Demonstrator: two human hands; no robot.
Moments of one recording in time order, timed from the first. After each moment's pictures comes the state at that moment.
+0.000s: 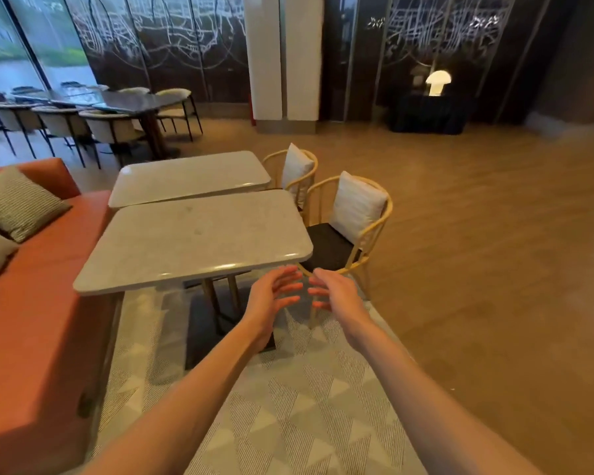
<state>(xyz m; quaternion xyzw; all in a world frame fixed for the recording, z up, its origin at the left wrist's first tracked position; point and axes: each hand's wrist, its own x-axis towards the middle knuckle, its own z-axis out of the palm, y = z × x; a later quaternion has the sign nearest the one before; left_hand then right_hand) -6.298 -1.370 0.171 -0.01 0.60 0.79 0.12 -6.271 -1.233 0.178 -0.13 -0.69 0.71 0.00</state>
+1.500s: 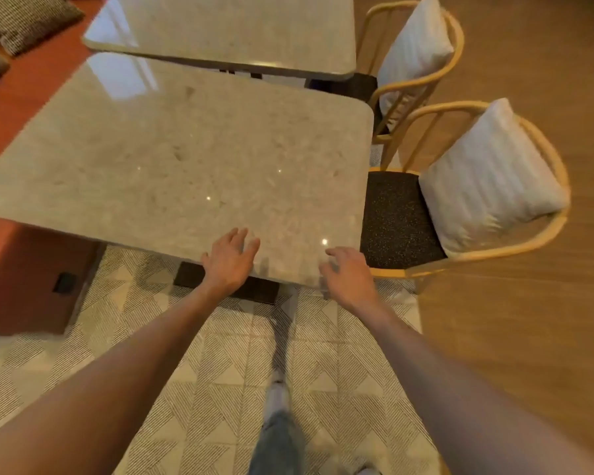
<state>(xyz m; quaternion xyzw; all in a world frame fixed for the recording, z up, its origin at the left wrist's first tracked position) -6.756 -1.369 -0.050 -0.22 0.91 0.33 0.11 -6.788 -1.147 -0.049 0.07 -0.94 0.28 -0.19</state>
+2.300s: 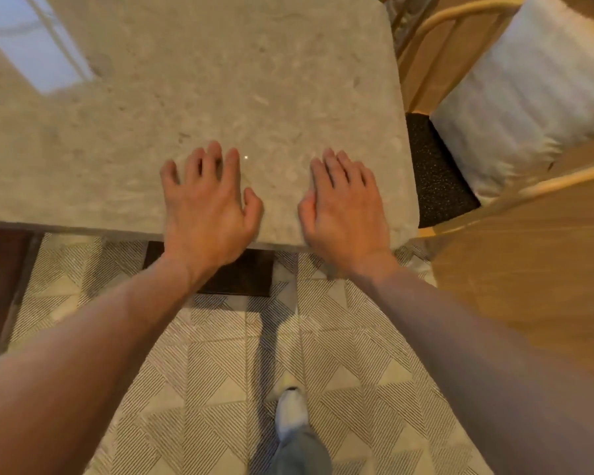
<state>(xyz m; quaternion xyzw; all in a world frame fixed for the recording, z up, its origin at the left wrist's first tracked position) -6.794 -1.405 -0.172 -0.01 0.99 -0.03 -0.12 -6.812 -1.224 -0.169 0.16 -0.98 0.03 0.10</state>
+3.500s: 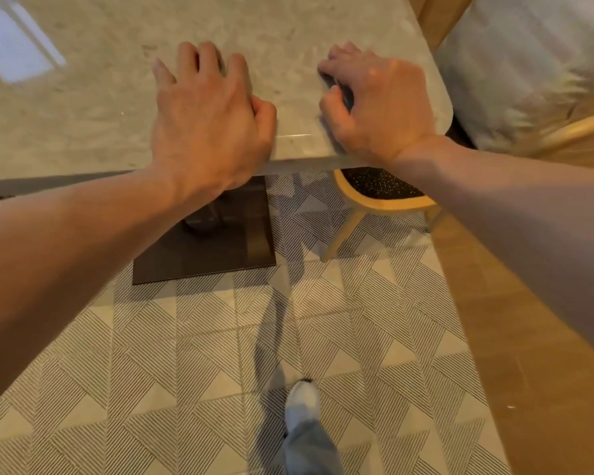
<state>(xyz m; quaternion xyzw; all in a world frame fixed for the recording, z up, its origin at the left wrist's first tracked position) -6.862 -1.348 -0.169 0.03 0.99 0.01 -0.15 -6.903 -1.158 -0.167 0.24 -0.95 0.09 0.16</state>
